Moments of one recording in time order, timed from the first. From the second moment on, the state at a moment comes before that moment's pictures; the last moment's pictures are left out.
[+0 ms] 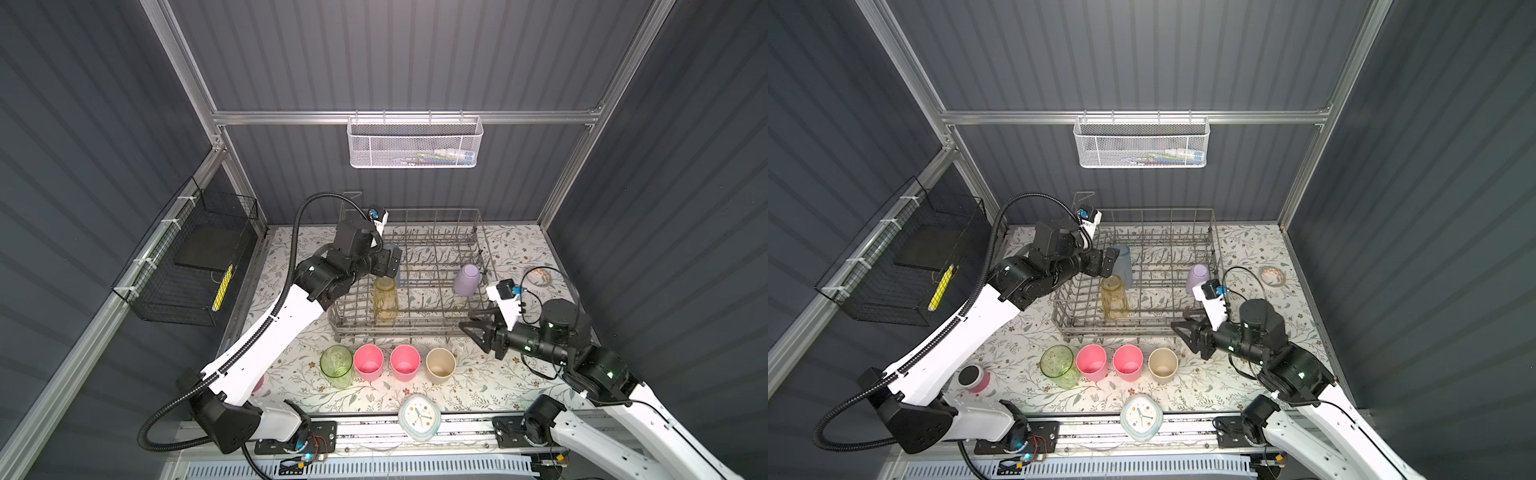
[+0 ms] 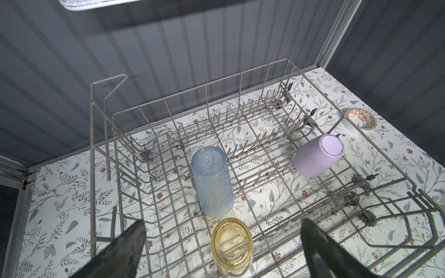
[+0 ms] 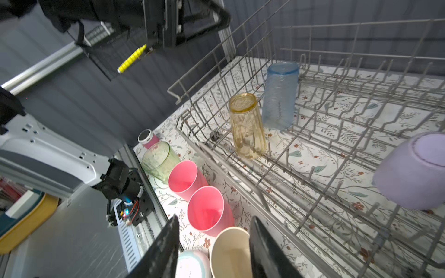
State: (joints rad) left arm -0.70 1.39 1.53 -0.66 -0.20 -0.09; right arm 0.73 0.66 0.84 -0.56 -0.27 0.24
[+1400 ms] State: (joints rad) left arm -0.61 1.27 1.39 -0.62 -0.27 -0.18; right arm 1.20 1.21 0.96 -0.78 0.04 0.21
